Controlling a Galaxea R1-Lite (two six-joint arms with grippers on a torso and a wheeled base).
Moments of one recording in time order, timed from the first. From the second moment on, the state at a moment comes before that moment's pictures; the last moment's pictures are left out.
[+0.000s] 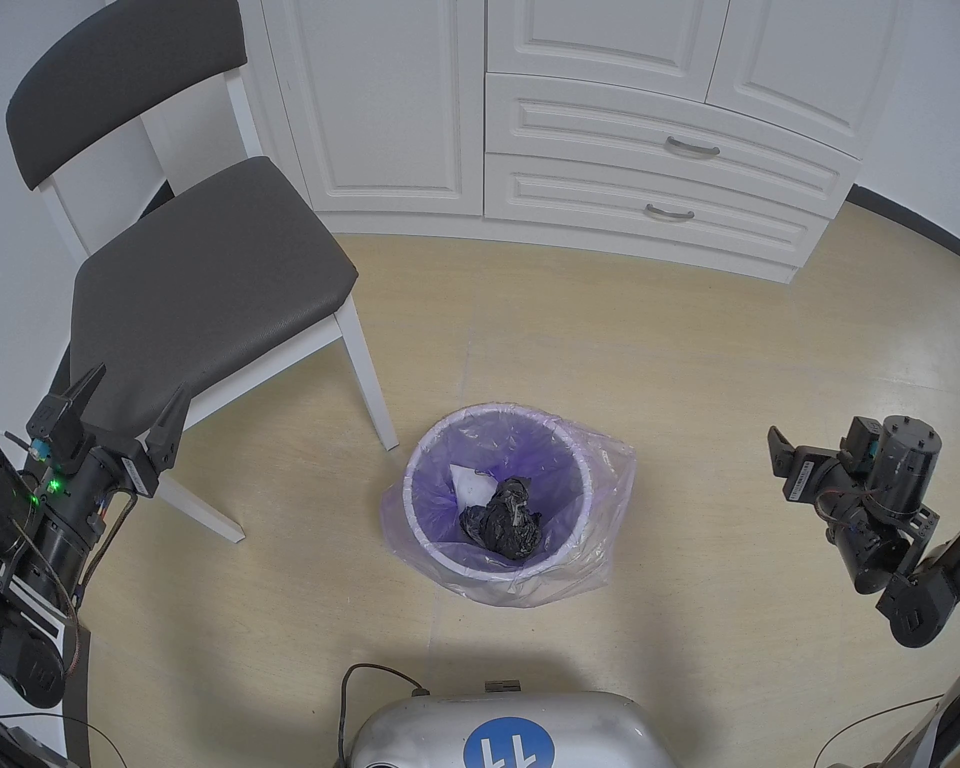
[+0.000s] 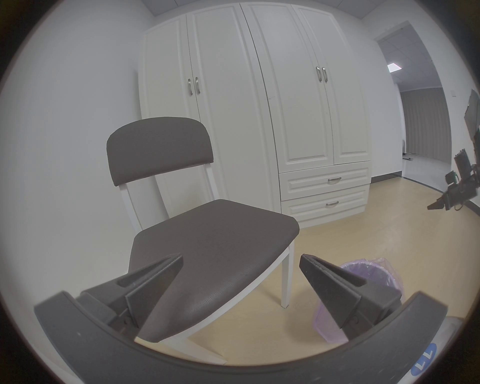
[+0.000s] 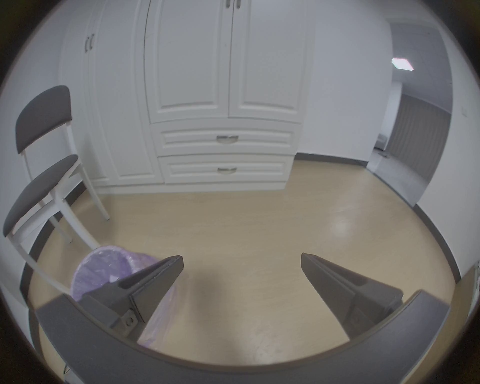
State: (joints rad) left arm -0.09 1.49 -0.17 -1.53 0.02 0.22; right arm 0.30 1.71 -0.32 -1.29 -0.54 0.12
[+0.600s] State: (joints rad) left arm -0.06 1.40 -0.04 -1.53 0.02 0.16; right arm 0.16 1.60 -0.02 -1.55 -0.57 0.04
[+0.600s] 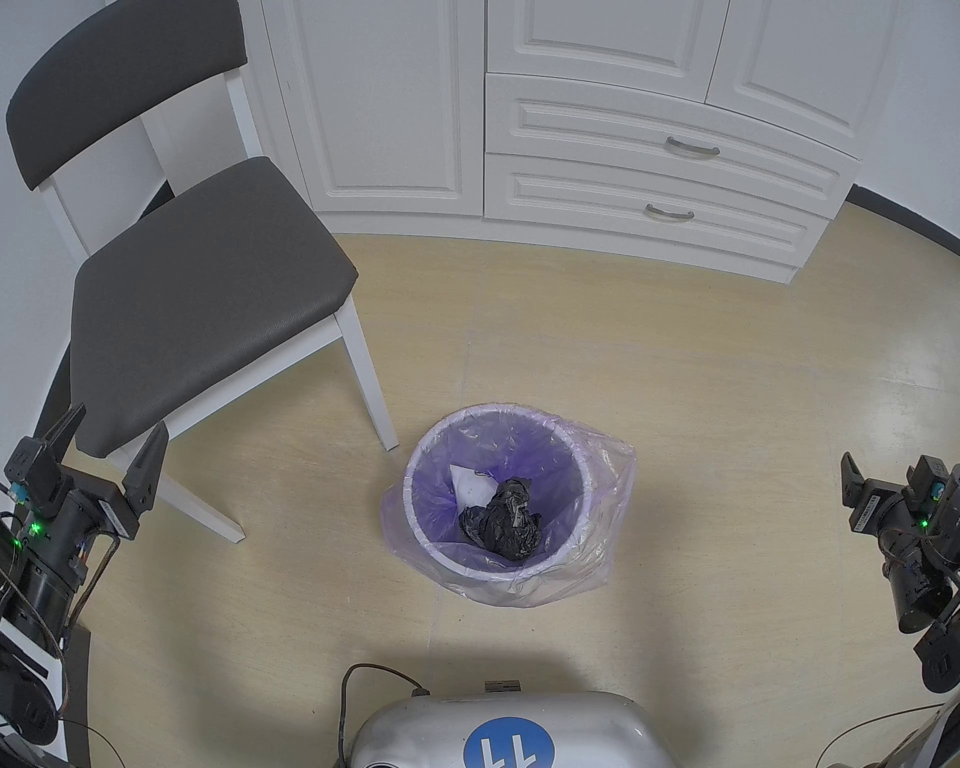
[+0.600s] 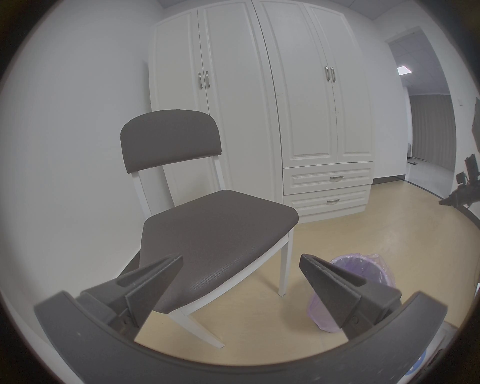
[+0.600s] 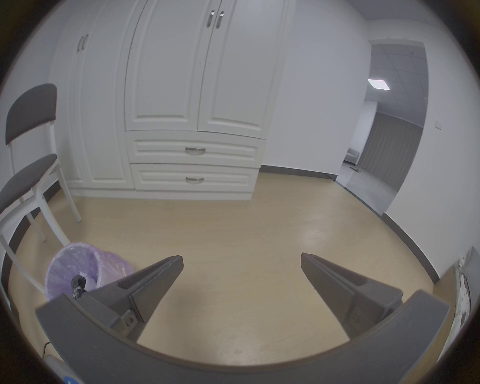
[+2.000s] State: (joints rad) left arm -0.07 0.78 -0.02 -0.93 0.12 0.10; right arm 0.10 0.29 -0.02 -0.39 -0.43 0.04
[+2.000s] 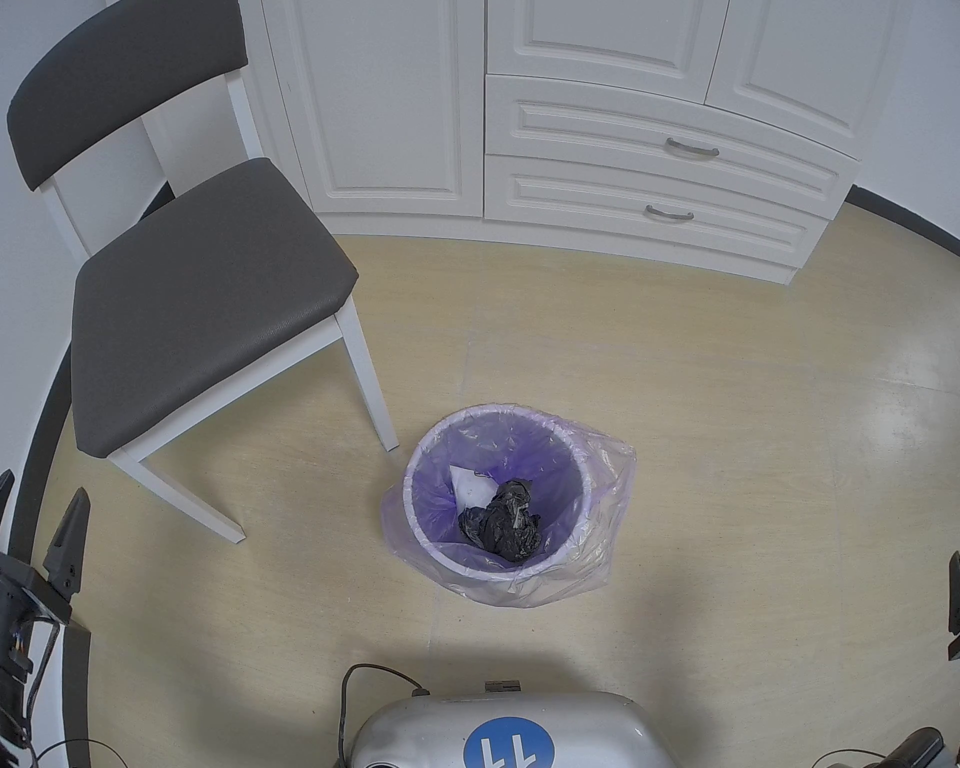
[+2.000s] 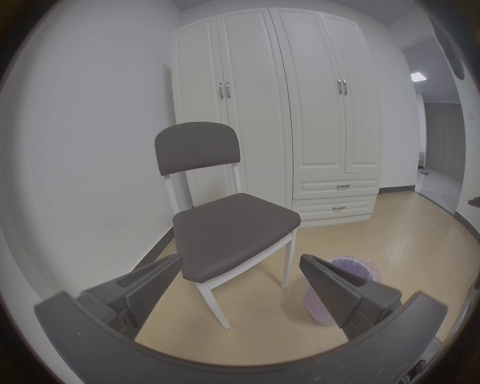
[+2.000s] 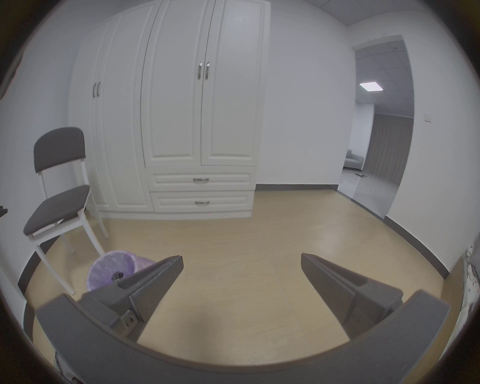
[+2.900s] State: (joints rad) left arm -0.07 0.19 -0.02 -0.40 0.11 0.09; right arm 0.00 0.01 -0.02 -0.21 -0.43 0.10
